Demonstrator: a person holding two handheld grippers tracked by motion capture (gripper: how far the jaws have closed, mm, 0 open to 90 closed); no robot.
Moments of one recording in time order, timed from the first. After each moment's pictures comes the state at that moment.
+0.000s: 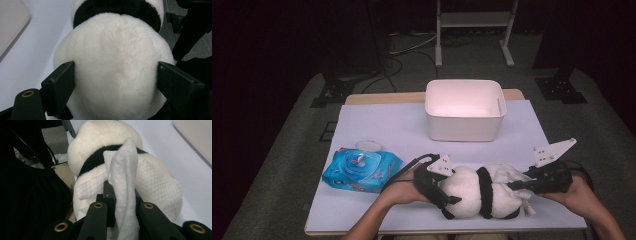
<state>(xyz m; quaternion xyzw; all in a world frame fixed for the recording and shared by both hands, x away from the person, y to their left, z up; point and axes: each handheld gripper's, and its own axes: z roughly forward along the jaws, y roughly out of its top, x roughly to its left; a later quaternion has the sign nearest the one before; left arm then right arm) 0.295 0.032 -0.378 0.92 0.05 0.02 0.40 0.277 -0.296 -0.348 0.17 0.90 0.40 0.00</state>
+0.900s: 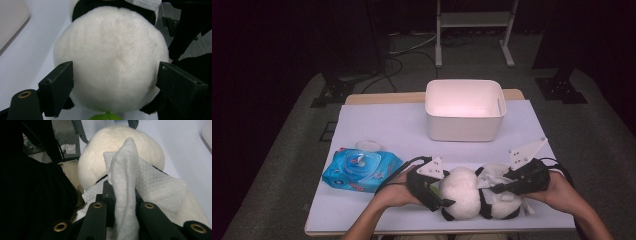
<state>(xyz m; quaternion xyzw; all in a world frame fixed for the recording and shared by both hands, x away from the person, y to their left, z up) 0.290 0.054 -0.385 0.91 0.05 0.01 0.42 0.281 -0.245 -0.343 0.11 0.92 0.37 -0.02</state>
